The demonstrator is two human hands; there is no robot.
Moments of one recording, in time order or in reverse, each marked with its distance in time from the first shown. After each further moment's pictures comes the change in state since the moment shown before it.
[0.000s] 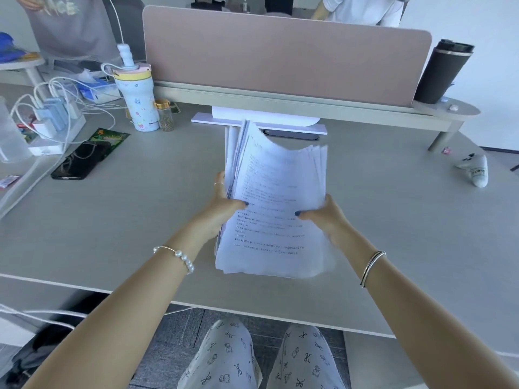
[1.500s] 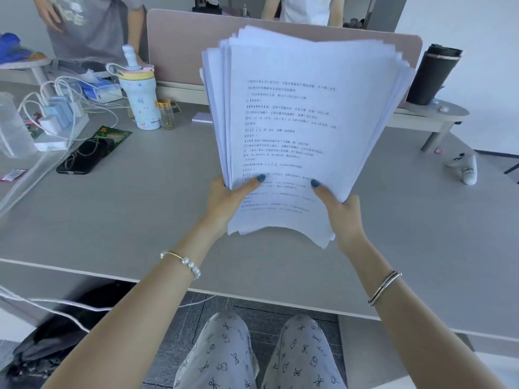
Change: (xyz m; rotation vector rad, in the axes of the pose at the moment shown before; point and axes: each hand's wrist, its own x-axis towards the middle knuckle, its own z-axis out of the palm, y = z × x) left_hand -0.046 0.023 0.017 -0.281 0.131 0.280; right_hand -0.082 -0.025 -0.015 0.423 0.144 -0.341
